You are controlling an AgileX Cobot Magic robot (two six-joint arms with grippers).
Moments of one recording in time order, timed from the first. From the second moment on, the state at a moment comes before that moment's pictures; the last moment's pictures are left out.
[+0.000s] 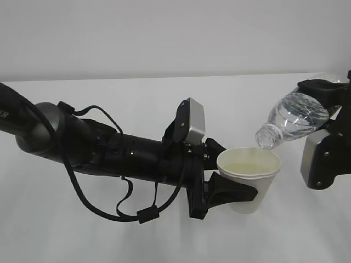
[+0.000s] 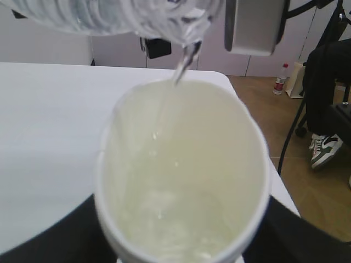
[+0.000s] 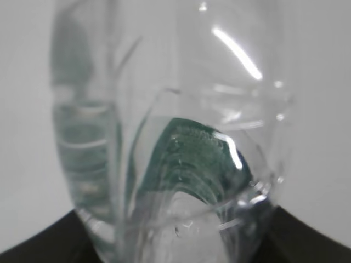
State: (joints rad) left arm -0.62 2.15 -1.09 1.18 -1.05 -0.64; right arm 0.08 1.49 -0.36 -0.28 -0.95 -1.53
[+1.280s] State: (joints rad) left arm -0.62 2.15 -1.09 1.18 -1.05 -0.64; right arm 0.08 1.49 -0.36 -0.28 -0.96 -1.53
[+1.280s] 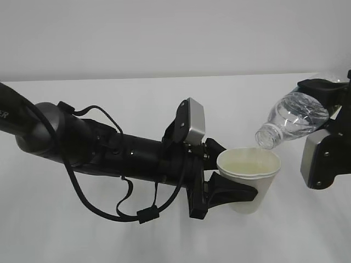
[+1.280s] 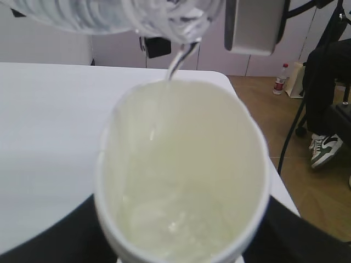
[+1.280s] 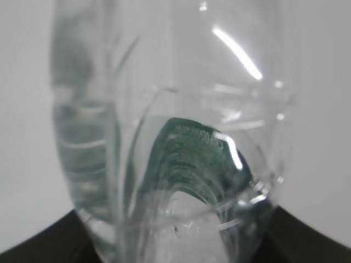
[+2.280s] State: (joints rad) left arm -0.62 2.15 -1.09 1.12 -1.06 -0.64; right arm 0.08 1.49 -0.36 -0.28 -0.96 -1.40
